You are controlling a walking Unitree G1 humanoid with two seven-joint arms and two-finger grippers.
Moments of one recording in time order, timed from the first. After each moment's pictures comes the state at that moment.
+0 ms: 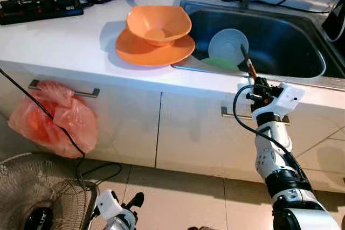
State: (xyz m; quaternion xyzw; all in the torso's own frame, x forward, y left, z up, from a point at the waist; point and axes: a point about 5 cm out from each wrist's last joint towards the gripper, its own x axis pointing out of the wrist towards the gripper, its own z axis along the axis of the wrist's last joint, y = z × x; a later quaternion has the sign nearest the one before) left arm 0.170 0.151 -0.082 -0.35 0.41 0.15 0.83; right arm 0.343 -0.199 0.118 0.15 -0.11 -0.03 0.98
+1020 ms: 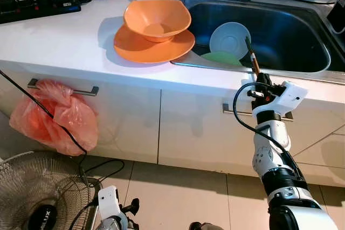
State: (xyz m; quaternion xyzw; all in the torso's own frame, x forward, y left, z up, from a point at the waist) left arm 0.173 0.170 -0.082 -0.15 0.42 0.07 0.89; right arm 0.344 -0.196 0.123 0.16 -0.14 -0.04 0.98
